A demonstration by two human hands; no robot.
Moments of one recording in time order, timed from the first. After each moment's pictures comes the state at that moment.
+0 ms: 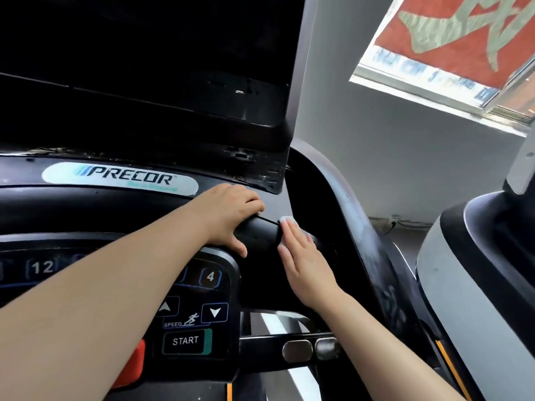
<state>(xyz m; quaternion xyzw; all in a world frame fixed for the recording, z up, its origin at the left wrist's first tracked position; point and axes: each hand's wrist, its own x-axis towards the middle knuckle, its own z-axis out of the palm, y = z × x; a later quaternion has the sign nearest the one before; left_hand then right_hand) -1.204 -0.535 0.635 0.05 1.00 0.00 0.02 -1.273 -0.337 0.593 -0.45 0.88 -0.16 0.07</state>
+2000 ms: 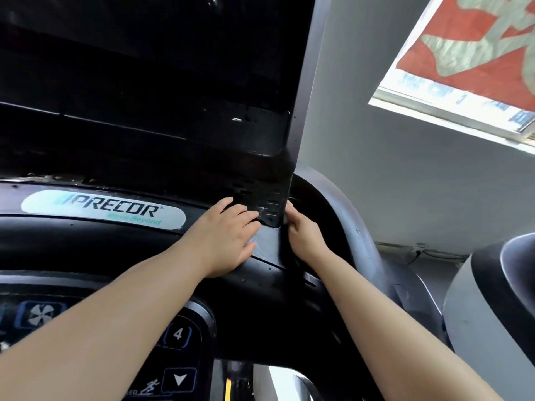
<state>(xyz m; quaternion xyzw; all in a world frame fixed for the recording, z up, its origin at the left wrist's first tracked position) -1.237 -0.536 0.605 -0.06 0.98 -0.09 -0.16 -1.383 -0.413 0.606 -0.40 0.87 -0.27 0.12</state>
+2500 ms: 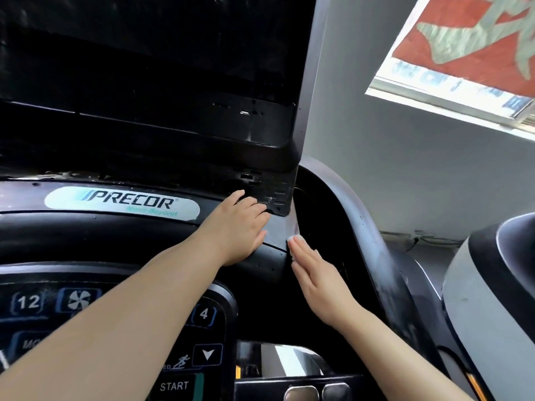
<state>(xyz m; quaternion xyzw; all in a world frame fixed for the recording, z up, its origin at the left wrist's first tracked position) -1.232 -0.535 0.609 -0.03 0.99 -0.11 -0.12 -1.305 -0.342 0.601 -0.47 0.84 -0.24 0.12</state>
